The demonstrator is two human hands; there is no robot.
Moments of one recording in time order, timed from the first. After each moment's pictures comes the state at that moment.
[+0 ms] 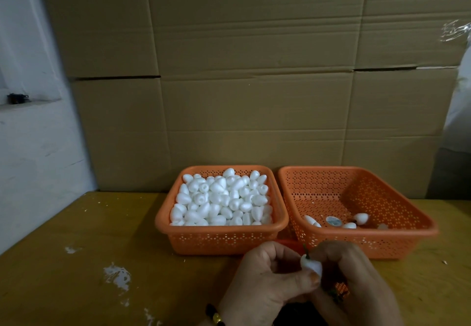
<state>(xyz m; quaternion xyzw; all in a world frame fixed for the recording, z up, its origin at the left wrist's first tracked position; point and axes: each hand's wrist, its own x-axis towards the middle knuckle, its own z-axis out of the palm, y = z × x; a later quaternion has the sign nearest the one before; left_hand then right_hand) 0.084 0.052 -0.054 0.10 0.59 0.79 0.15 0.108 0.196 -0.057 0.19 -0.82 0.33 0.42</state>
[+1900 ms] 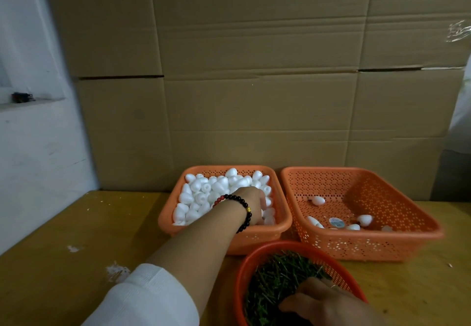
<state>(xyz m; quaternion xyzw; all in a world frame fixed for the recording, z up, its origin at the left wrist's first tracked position) -0.069 0.037 -0.008 0.18 0.98 0.10 0.05 0.109 0.192 -0.047 0.25 -0.95 0.18 -0.02</state>
